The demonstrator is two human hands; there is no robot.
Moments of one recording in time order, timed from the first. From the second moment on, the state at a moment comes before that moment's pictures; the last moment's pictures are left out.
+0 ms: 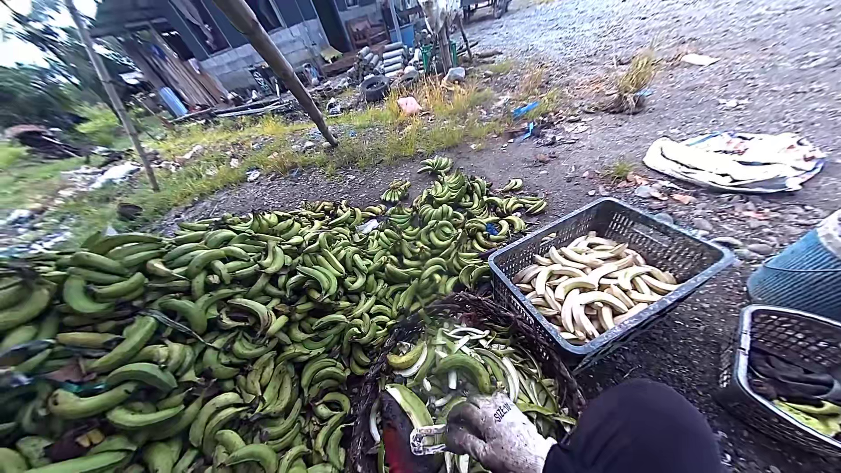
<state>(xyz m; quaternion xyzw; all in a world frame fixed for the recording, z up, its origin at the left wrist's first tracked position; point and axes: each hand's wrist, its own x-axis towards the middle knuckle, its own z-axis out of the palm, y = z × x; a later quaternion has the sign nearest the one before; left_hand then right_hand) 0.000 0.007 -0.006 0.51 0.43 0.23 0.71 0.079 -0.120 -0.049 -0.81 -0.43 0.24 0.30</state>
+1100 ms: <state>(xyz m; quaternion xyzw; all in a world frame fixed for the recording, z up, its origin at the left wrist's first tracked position) 0.004 0.033 -0.070 0.38 0.32 0.18 0.85 0.097 -0.120 -0.062 -0.80 -0.51 0.06 0.32</state>
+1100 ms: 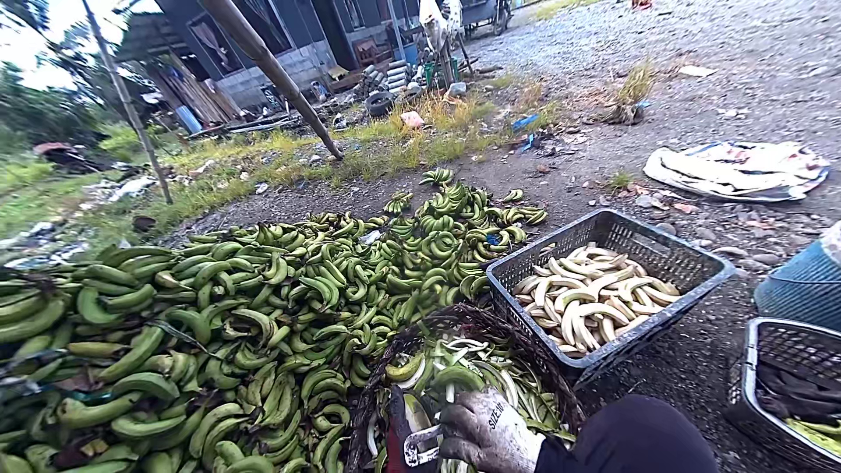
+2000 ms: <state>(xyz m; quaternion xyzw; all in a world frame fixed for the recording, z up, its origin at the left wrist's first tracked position) 0.002 0.053 -0.050 0.29 0.32 0.06 0.90 0.097 -0.111 -0.077 -0.76 -0.56 0.04 0.33</state>
